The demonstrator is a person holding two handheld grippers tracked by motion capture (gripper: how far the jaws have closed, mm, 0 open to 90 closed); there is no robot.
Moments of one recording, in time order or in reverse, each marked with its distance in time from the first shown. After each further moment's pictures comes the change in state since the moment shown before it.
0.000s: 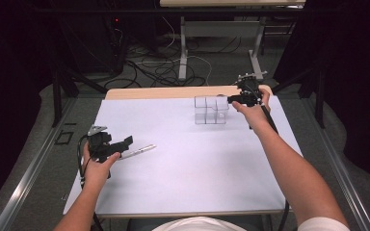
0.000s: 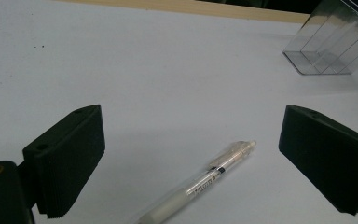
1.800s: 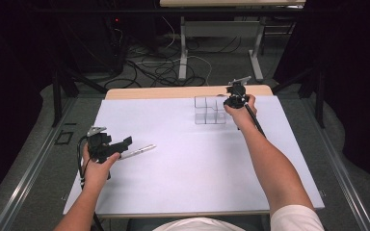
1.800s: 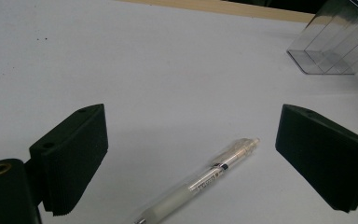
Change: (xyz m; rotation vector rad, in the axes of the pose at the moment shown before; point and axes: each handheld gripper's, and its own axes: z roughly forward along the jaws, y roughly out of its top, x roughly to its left) left arm 0.002 -0.003 0.001 0.002 0.005 -0.021; right arm 0.004 -0.009 0.076 0.172 -0.066 0.078
